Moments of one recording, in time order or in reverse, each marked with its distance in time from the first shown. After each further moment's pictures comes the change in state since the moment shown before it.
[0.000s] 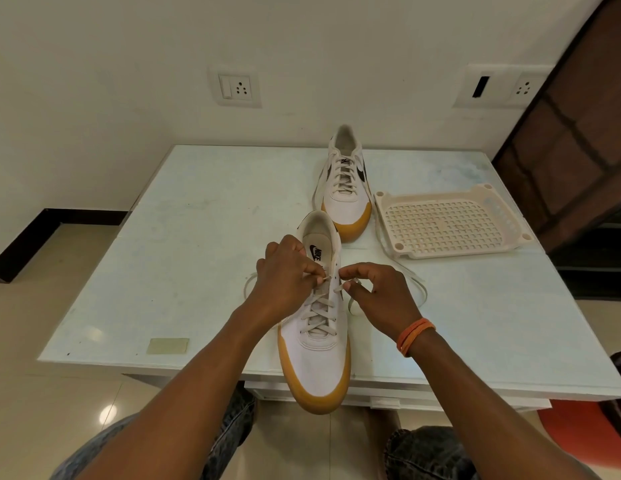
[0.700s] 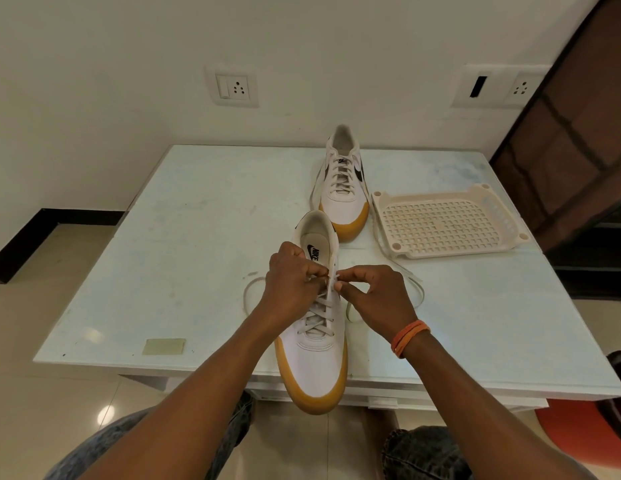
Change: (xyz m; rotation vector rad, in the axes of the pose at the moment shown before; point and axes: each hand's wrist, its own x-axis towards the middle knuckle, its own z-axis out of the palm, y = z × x) left_hand -0.001 0.006 0.020 -0.187 0.043 -0.082; right_hand -0.003 -0.002 0.003 0.050 0.039 -0.003
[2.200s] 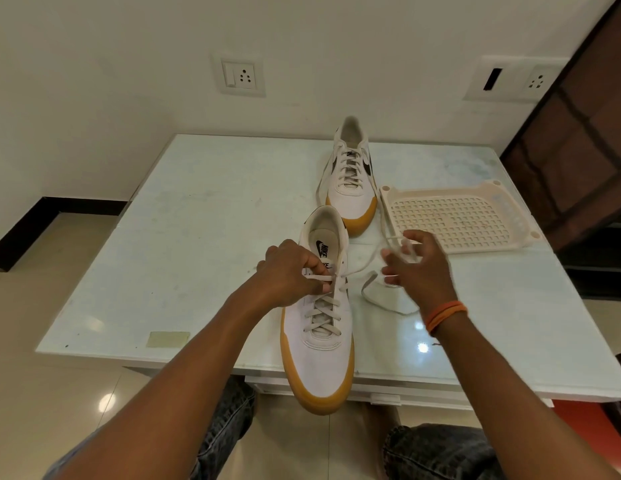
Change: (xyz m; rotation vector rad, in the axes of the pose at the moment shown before) left_hand 0.014 -0.018 -0.027 0.022 -0.333 0.002; right_hand 0.027 0.023 -0.027 0.422 0.233 0.307
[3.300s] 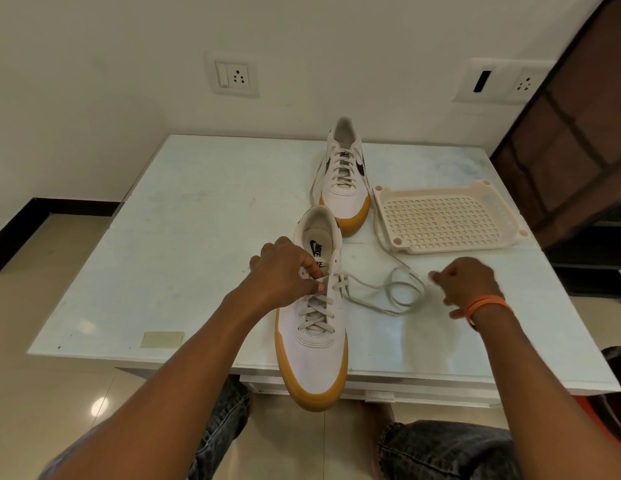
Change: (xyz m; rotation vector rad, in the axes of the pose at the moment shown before) left_hand -0.009 0.010 -0.002 0.173 0.083 -0.026; right_hand 0.029 0.023 -0.078 -0.735 0.048 0.285
